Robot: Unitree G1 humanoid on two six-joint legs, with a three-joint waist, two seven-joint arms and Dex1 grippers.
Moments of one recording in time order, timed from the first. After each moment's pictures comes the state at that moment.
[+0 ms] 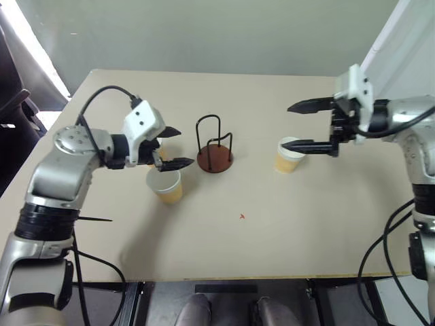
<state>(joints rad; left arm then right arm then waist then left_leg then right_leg) -0.71 0.90 -0.03 0.00 -0.35 0.53 -1.08 -0.92 -0.78 0.06 0.00 0.35 0.55 1.24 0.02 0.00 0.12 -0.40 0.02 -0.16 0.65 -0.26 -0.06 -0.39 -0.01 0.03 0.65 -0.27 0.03</state>
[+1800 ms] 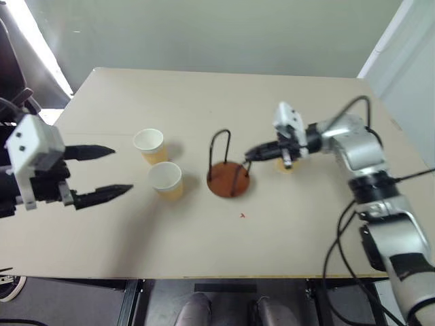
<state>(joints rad) -0.06 1.16 0.65 -0.39 -0.66 0.69 -1.22 -0.98 -0.57 0.22 0.29 0.24 0.43 1.52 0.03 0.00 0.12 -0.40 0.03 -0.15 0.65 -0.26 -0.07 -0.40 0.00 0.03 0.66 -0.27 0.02</state>
